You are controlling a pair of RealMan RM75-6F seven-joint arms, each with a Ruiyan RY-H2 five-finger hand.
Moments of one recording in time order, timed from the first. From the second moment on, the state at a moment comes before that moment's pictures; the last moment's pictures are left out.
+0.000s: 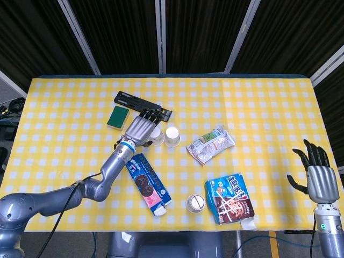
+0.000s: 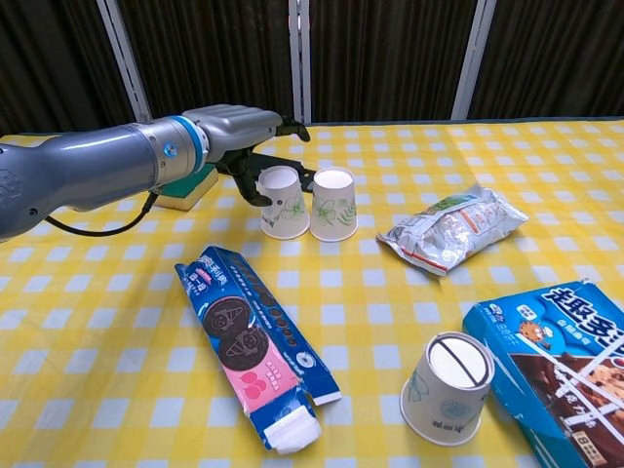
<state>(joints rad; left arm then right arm) -1.05 -1.73 -0.27 -1.14 0.93 0.75 0.49 0.14 -1.28 0.13 -1.36 -1.45 1.47 0.10</state>
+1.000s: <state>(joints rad) -0.48 -1.31 0.05 -1.63 1.37 1.44 0.28 0.13 -1.24 0.09 -1.45 -1.52 1.49 0.07</state>
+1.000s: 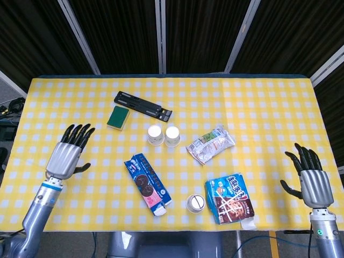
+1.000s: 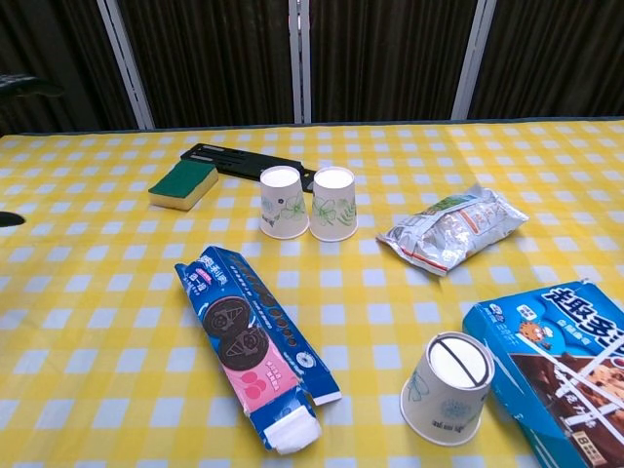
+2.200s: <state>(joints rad) -0.28 -1.26 0.05 -1.55 1.54 1.51 0.14 0.53 -1.26 -0.02 -1.75 -1.79 1.05 0.27</state>
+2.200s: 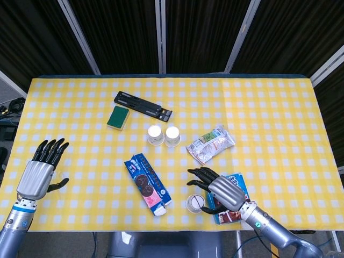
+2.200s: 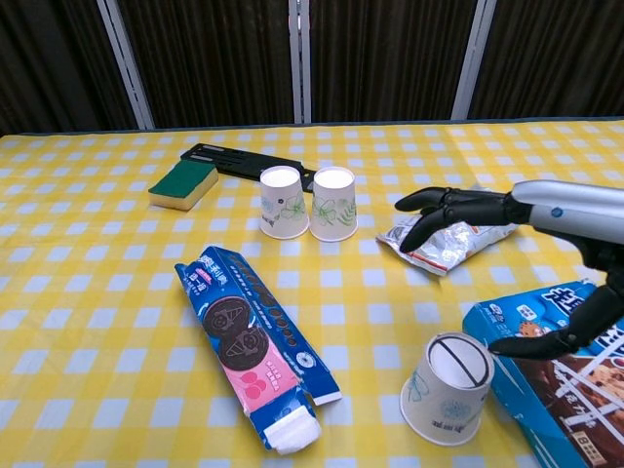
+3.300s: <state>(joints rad) -0.26 -1.25 0.01 -1.57 1.55 1.45 0.14 0.56 -1.34 -0.06 -1.72 -1.62 0.94 0.14</state>
